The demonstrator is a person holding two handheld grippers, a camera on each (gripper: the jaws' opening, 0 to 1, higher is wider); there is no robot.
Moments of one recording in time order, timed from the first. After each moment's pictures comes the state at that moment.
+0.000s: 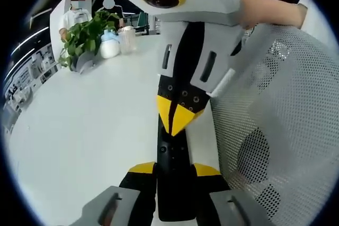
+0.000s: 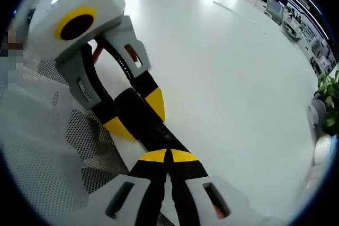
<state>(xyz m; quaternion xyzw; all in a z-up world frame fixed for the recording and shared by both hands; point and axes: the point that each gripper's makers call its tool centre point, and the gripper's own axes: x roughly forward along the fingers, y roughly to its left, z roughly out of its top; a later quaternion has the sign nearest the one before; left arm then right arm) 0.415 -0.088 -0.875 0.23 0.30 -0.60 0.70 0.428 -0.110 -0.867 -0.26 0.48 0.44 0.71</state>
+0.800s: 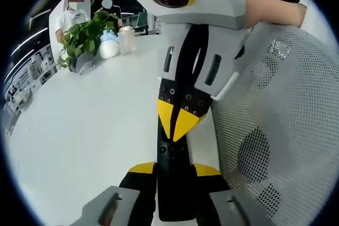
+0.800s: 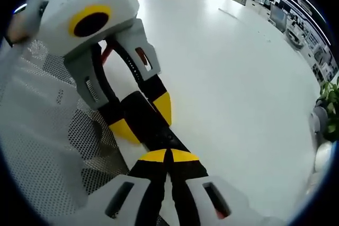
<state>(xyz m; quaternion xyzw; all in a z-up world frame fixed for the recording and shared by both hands) 0.415 -0.087 -0.875 0.24 0.30 -0.61 0.70 0.424 -0.104 -0.868 -0.27 0.45 0.46 0.71</state>
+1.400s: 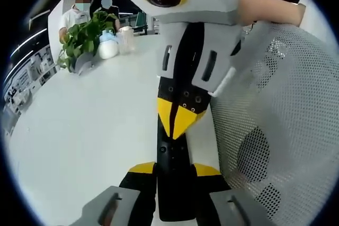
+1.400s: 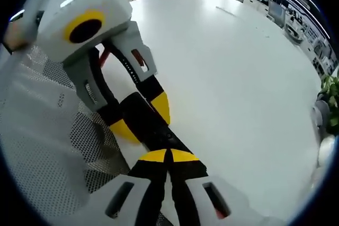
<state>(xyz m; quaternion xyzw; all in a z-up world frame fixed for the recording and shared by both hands) 0.415 -0.087 -0.875 0.24 0.30 -0.61 0.70 0.425 -0.116 -0.868 -0.26 0.48 0.45 0.71</state>
